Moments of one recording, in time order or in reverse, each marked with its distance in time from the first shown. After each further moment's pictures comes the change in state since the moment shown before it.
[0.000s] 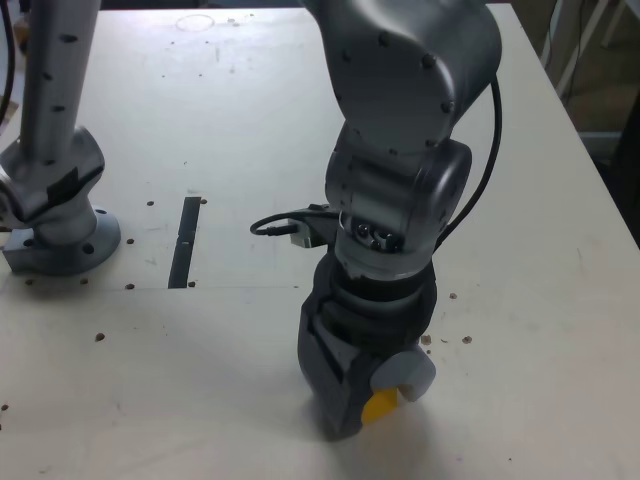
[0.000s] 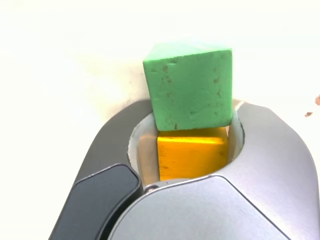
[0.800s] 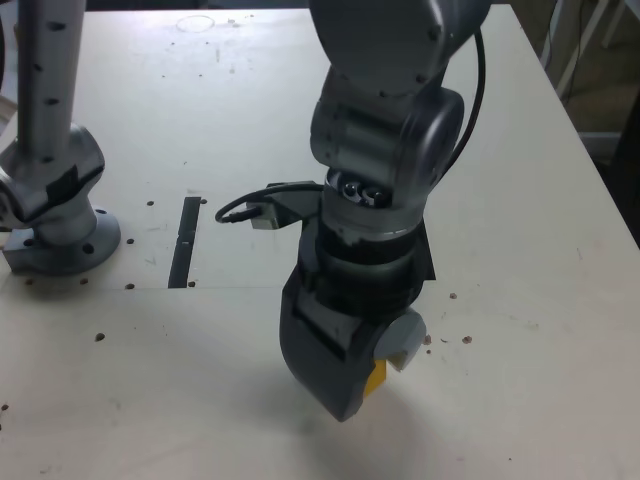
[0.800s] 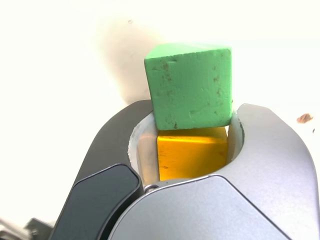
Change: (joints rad) arm -0.006 -0.067 -0.046 0.087 -0.040 -0.258
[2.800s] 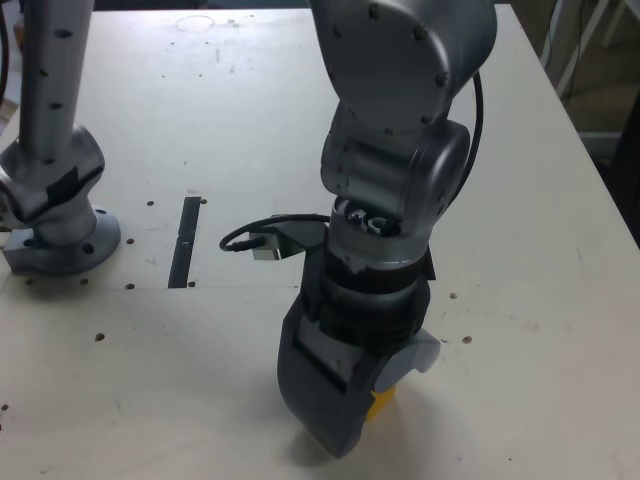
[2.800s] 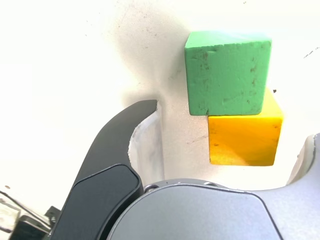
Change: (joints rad) arm 0.007 0.045 0.032 -0.070 -0.095 -0.005
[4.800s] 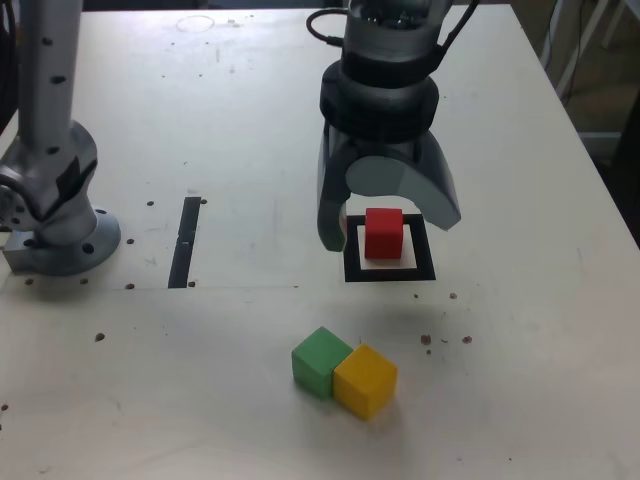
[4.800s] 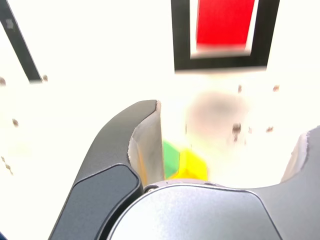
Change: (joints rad) arm 0.267 -0.130 -0.145 0.340 0.194 0.996
